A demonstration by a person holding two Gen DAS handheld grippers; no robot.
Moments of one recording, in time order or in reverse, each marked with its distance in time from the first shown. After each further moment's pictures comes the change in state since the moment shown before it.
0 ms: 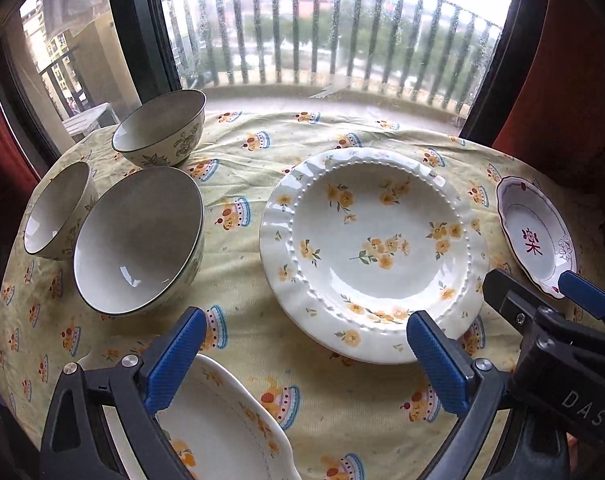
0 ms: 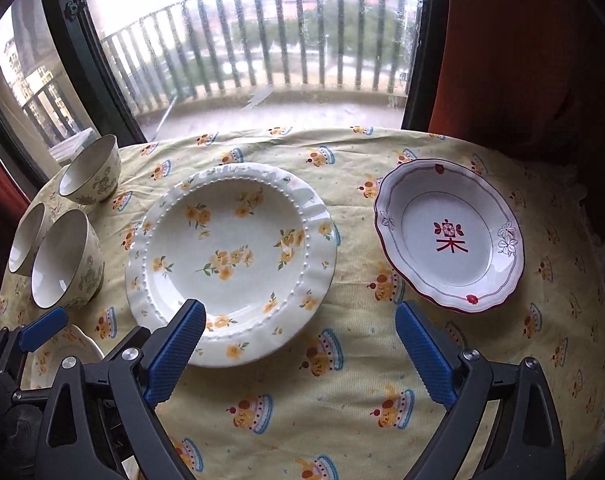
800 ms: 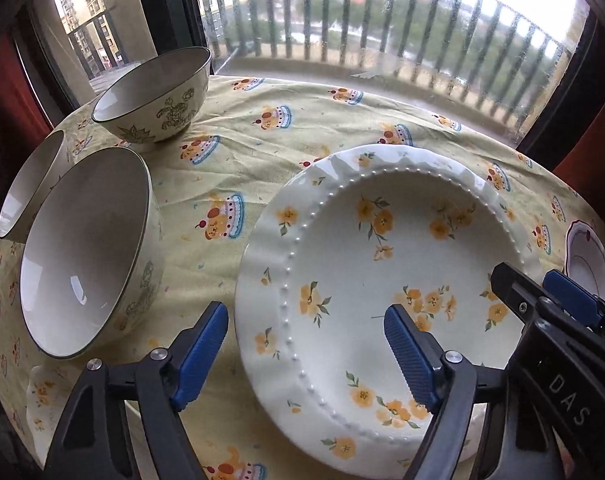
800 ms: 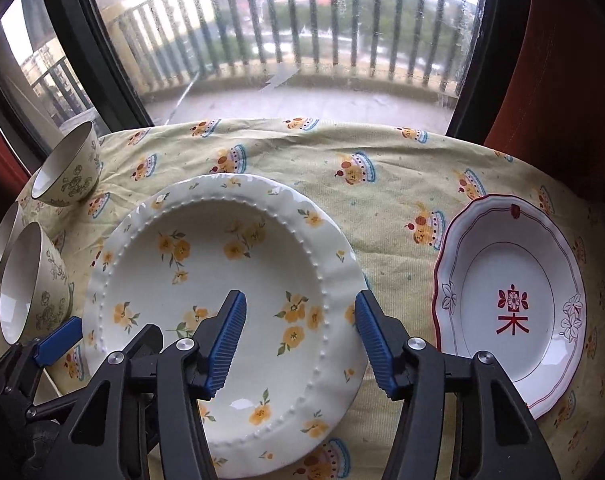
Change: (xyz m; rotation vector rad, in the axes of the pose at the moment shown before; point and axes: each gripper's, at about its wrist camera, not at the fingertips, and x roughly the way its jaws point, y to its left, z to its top) left arm 0.070 -0.005 0.029 -0.158 0.075 0.094; right arm 0.087 0.006 0.047 -0.098 0.051 0.050
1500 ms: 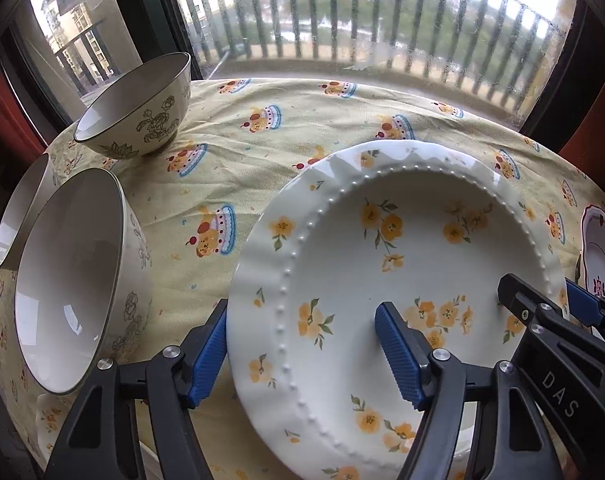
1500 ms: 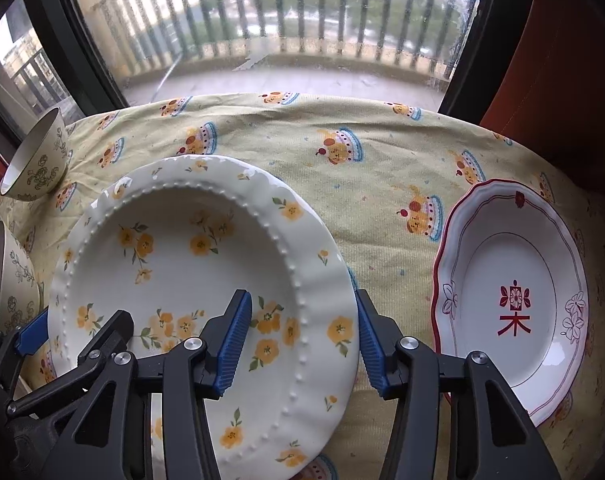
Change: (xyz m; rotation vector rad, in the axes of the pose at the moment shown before) left arm 0.012 -0.008 0.006 0.077 0.009 0.022; right arm 0.025 -0.007 0.001 0.013 0.083 -0.061
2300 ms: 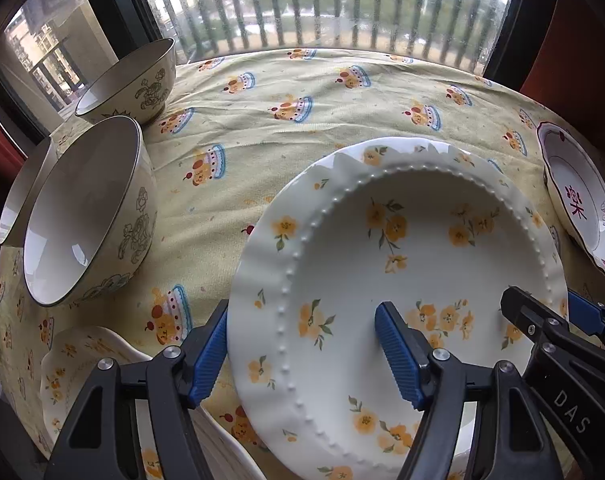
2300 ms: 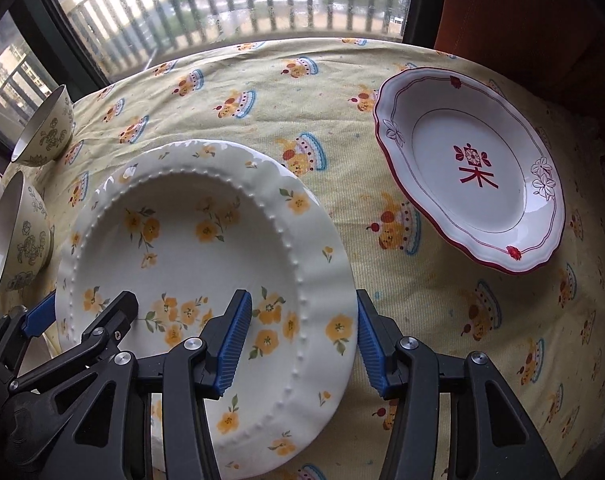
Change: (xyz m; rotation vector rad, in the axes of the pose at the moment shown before) left arm -0.024 0.002 -0.049 0.114 0.047 -0.045; right arm -0.040 -0.013 -0.079 0.118 0.078 -0.004
